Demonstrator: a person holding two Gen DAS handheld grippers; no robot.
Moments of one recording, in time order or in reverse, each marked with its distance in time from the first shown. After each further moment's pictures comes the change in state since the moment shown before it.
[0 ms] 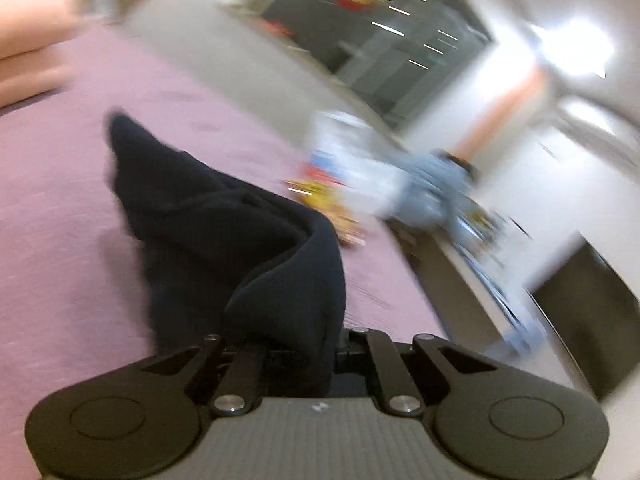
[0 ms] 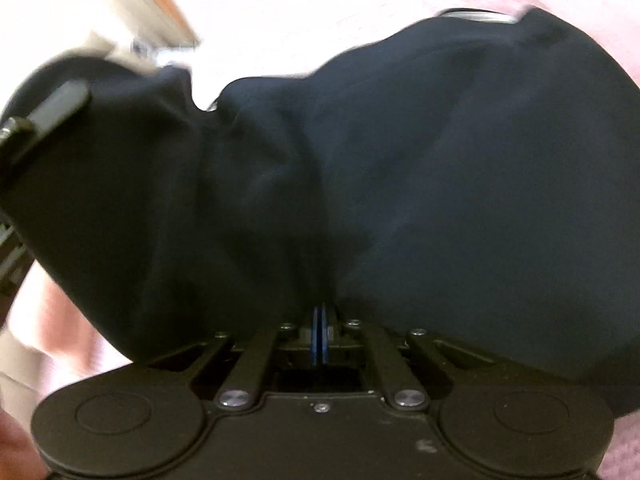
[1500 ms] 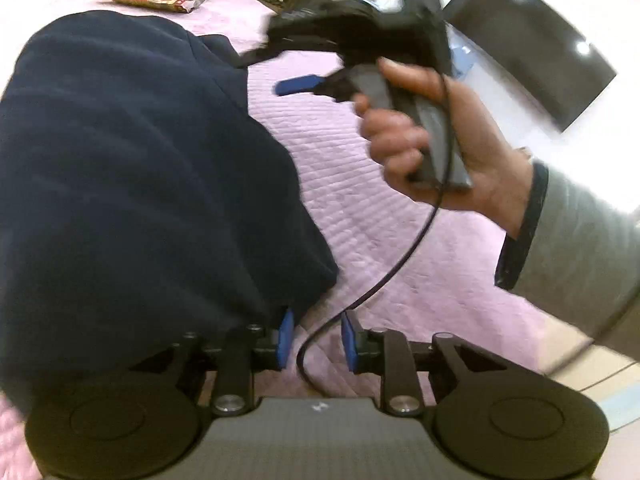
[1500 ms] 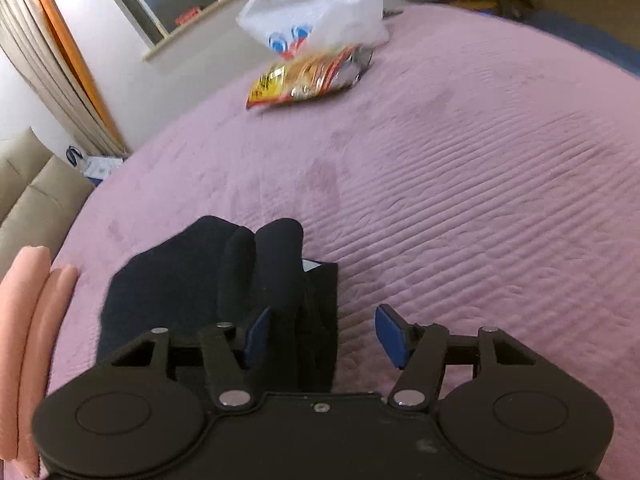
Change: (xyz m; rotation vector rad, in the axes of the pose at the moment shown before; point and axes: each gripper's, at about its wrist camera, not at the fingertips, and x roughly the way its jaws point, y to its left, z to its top) left arm 0.091 -0.070 -0.138 0.360 0.660 -0.172; right arm -0.072 -0.140 0.142 0.000 -0.287 -0.203
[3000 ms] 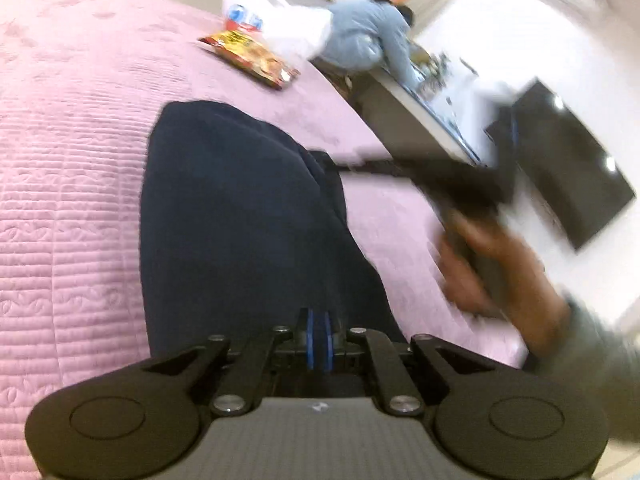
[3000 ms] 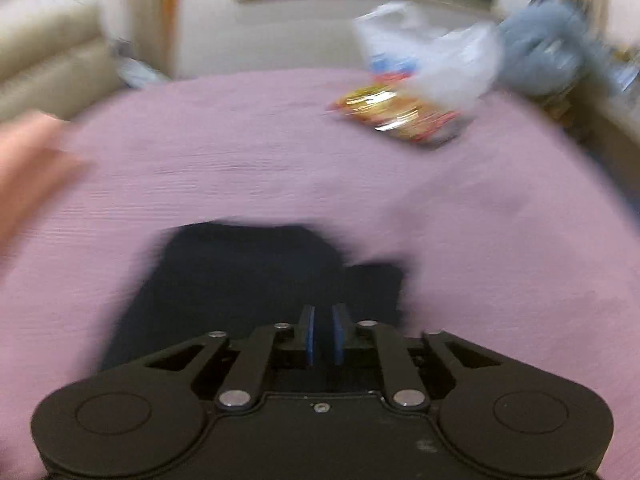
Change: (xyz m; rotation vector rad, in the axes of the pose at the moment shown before) left arm -0.080 0.096 0.009 -0.239 -0.260 0.047; right arm 0.025 0.106 -0.025 -0.429 0.028 -0.017
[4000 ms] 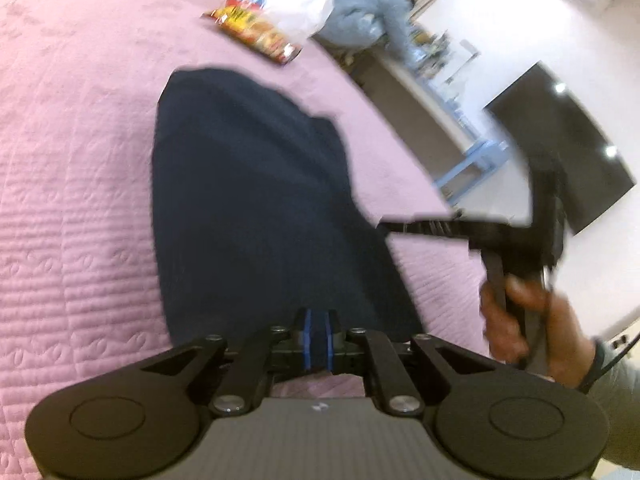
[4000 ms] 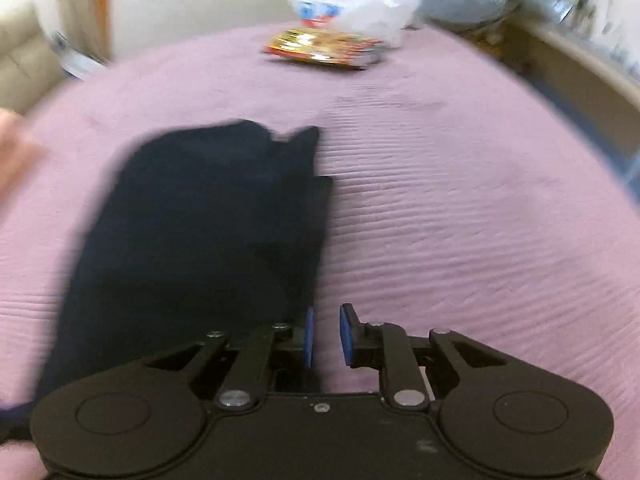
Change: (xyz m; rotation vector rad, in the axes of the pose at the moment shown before) left arm -0.017 0.005 -0.017 0.018 0.058 -0.030; right arm -0.035 -0.026 -0.078 0.163 0.085 -0.149
